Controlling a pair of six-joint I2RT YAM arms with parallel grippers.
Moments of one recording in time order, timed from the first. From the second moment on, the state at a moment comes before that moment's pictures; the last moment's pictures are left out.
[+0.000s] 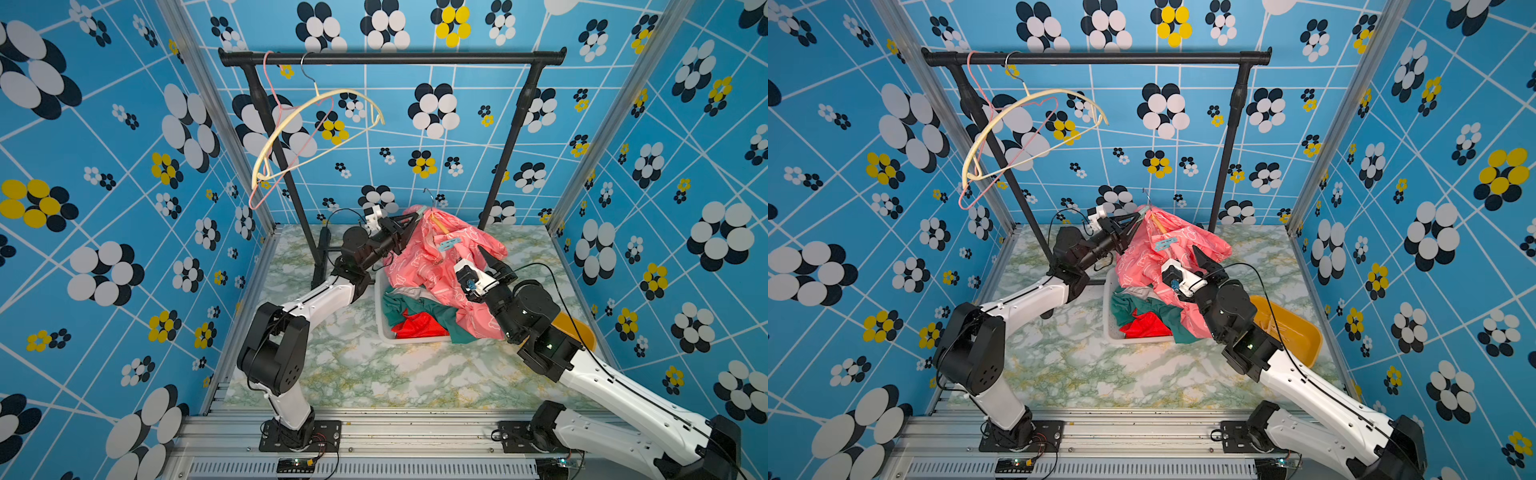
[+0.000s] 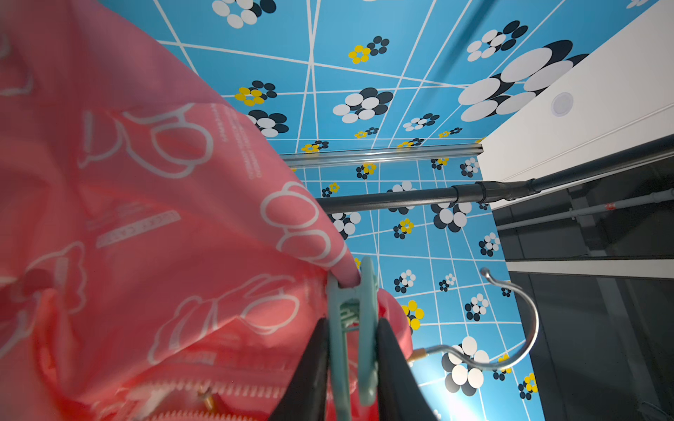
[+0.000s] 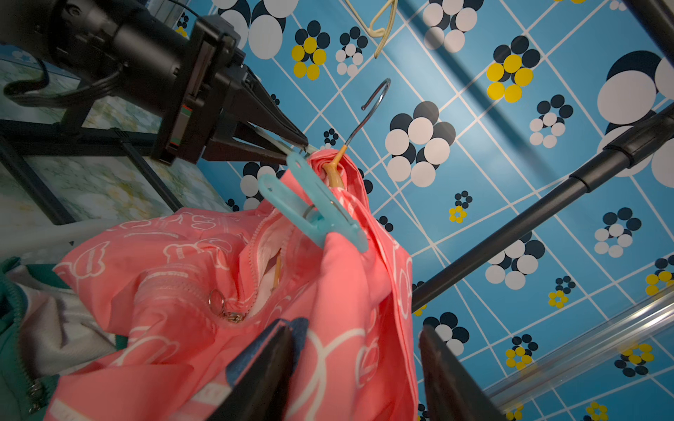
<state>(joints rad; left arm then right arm) -0.44 1.71 1.18 0.78 0.44 -1.63 0.76 0.96 0.80 0.26 0.44 -0.84</state>
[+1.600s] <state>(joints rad) -0.64 1.37 1.19 0.45 0.53 -0.79 0.45 1.22 1.27 -0.16 0.31 -0.34</state>
